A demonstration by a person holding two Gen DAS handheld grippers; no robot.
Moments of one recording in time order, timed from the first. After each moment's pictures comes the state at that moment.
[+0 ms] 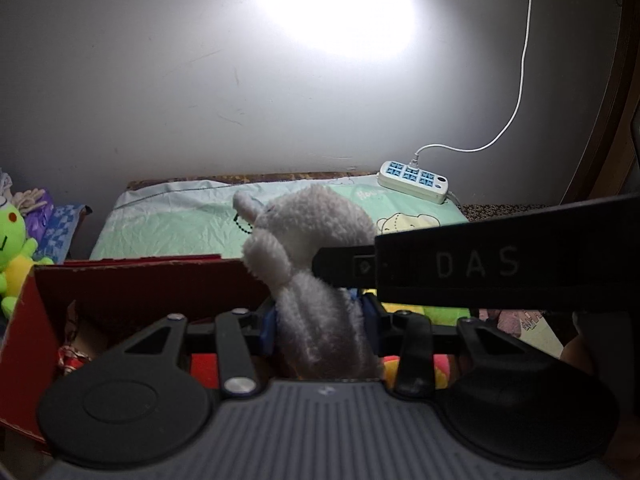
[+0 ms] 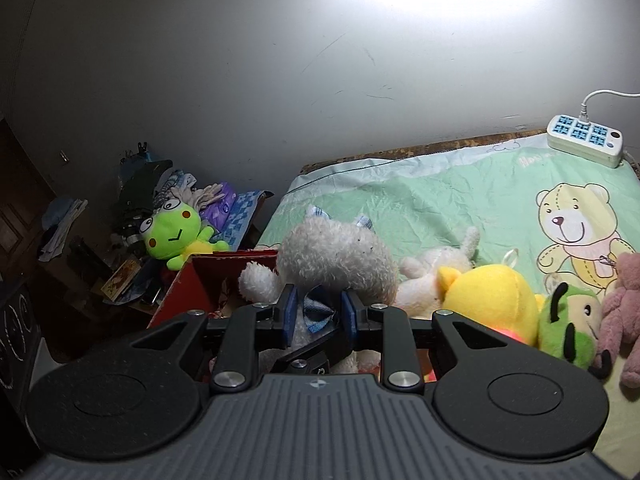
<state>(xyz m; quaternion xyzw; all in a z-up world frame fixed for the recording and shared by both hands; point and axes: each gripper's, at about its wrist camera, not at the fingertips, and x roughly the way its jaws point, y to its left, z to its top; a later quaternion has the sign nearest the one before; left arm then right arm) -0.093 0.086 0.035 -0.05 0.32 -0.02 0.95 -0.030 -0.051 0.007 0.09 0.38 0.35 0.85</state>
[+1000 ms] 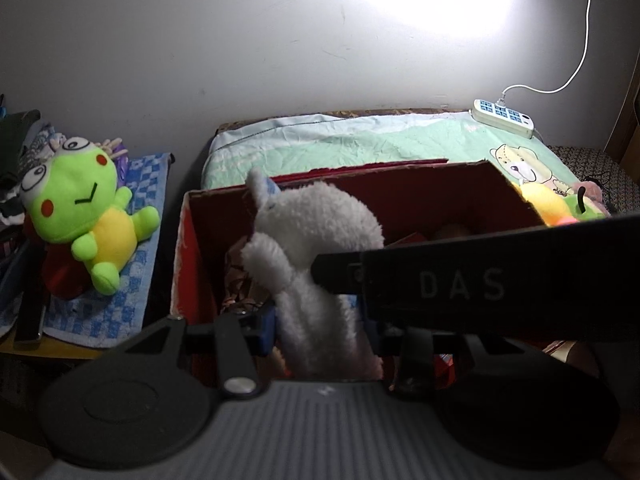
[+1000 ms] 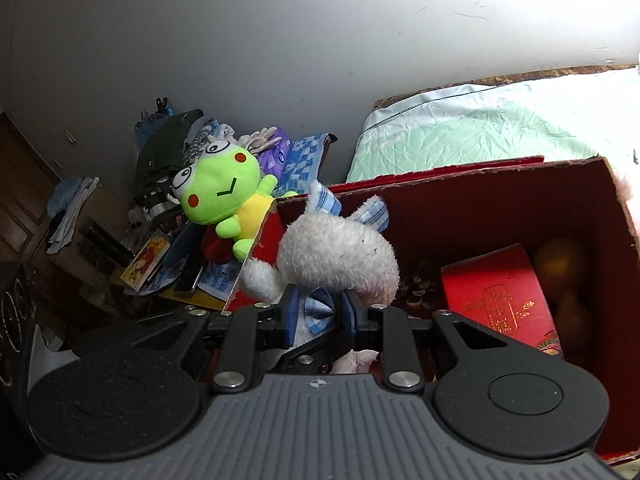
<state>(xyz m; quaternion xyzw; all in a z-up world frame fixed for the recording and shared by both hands) -0.117 0.277 -0.024 -0.01 0.39 0.00 0.92 -0.070 0.131 -0.060 0.11 0.42 0.37 0.82</state>
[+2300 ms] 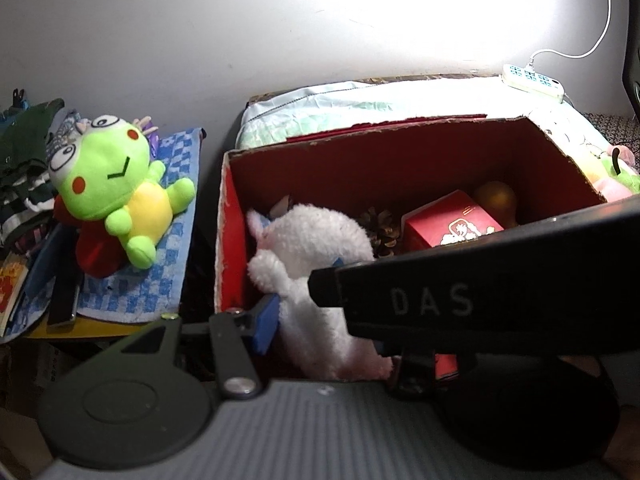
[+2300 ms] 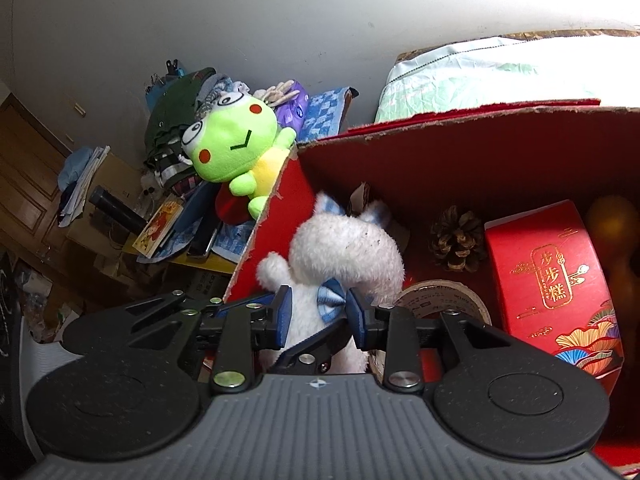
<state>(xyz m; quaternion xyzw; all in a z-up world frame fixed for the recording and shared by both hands) -0.127 0.285 -0.032 0.03 0.42 0.05 0.90 -0.071 0.155 -0.082 0.10 0.46 0.39 0.79</state>
